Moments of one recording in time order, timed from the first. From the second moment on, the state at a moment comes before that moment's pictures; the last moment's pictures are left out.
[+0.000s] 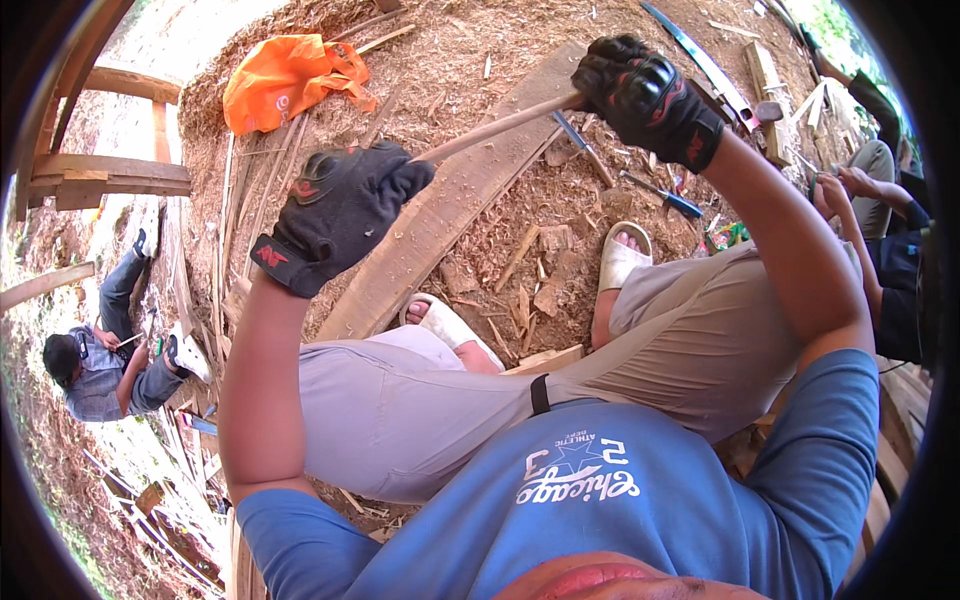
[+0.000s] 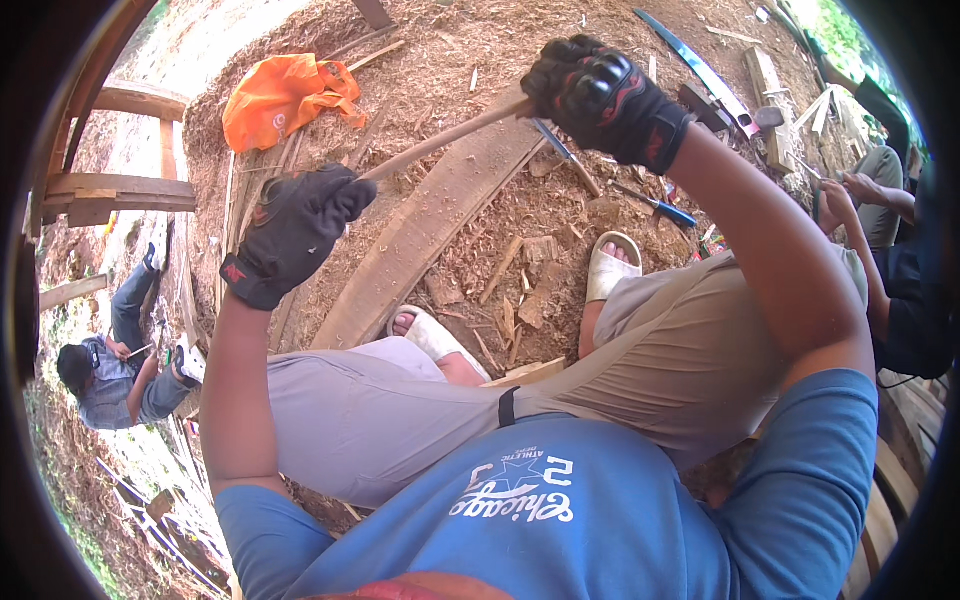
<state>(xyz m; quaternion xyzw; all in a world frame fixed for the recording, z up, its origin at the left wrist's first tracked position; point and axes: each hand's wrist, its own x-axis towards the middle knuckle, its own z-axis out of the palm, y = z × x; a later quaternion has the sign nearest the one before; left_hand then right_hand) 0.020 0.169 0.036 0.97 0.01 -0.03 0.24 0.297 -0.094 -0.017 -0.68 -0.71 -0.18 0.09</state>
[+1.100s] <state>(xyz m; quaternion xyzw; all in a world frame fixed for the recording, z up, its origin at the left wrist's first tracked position) 0.024 0.186 0.059 0.96 0.05 -0.07 0.27 0.308 -0.090 -0.009 -0.68 -0.71 -0.15 0.11</state>
